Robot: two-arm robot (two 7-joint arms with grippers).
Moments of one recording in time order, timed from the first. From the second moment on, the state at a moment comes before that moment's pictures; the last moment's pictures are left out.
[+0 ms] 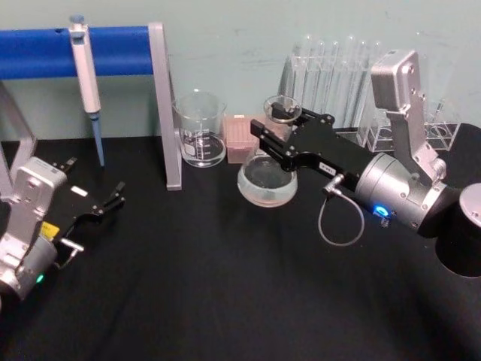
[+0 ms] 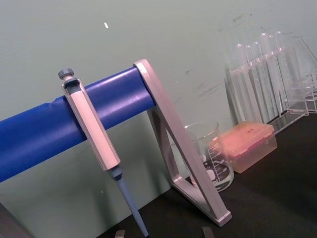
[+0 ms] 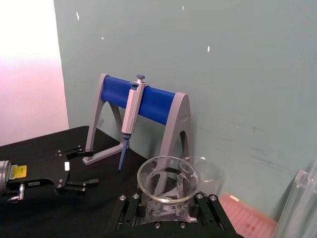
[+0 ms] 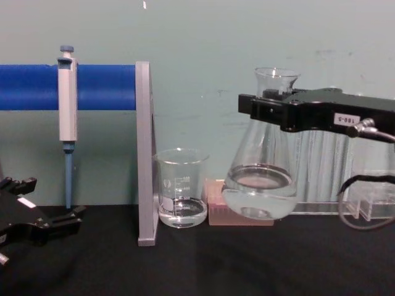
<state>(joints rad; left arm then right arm) -0.20 0.60 0.45 -1.41 -0.25 -0.12 0.03 0.32 0.41 -0.41 -1.65 0.42 0.14 0.39</state>
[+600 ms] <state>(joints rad) -0.20 0.60 0.45 -1.41 -0.25 -0.12 0.03 0.33 0.41 -0.43 -1.63 0.42 0.13 0.42</state>
